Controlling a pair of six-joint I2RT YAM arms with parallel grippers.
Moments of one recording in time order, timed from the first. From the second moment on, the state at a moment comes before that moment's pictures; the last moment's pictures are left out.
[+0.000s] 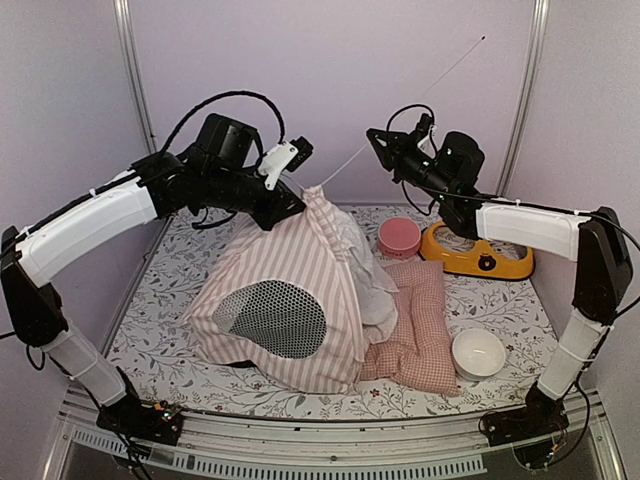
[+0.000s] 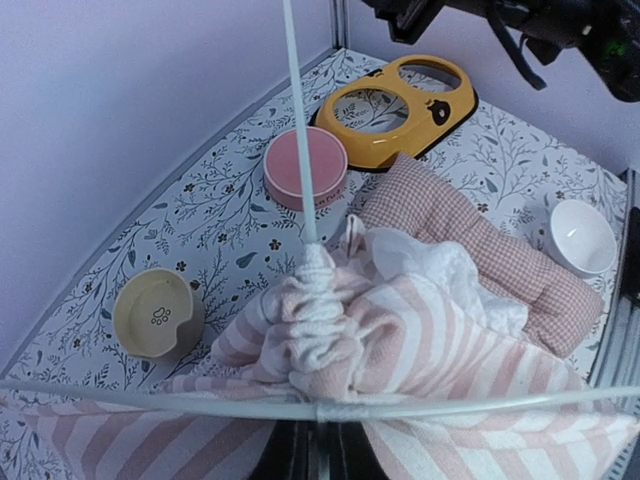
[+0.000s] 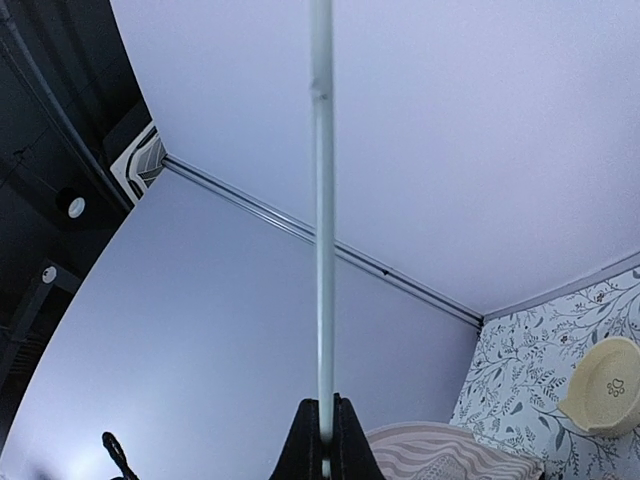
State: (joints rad) left arm -0.81 1.57 1.60 -0.61 0.06 0.12; right arm 0.59 1.75 1.33 0.68 -0.20 1.21
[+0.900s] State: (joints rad) left arm -0.73 1.58 1.57 -0.57 0.16 0.08; right arm 0.67 1.78 1.44 0.60 -0.14 0.93
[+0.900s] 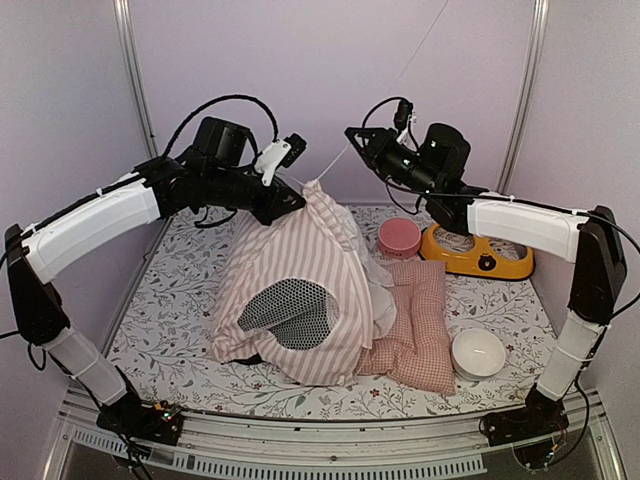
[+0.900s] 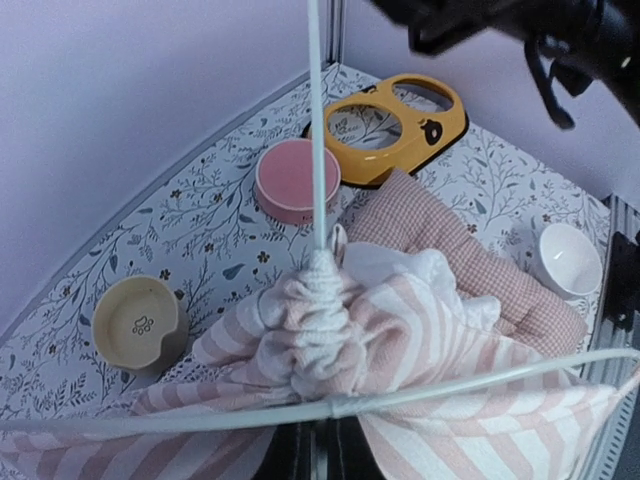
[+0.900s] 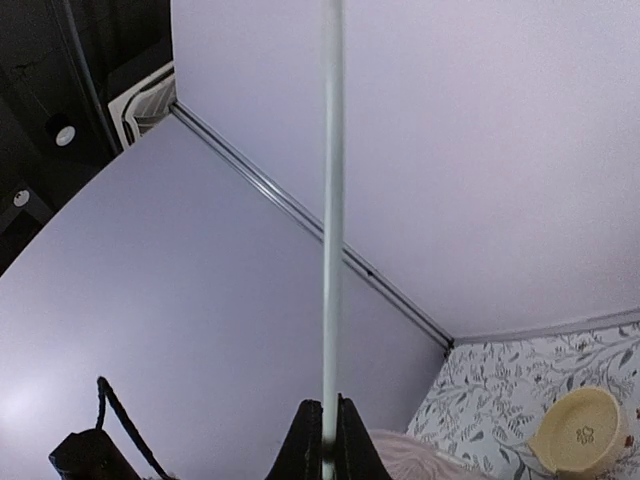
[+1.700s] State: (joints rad) left arm -0.75 1.56 1.45 -0.27 0.21 0.09; right arm 0.74 1.69 1.27 0.44 -0.40 0.95
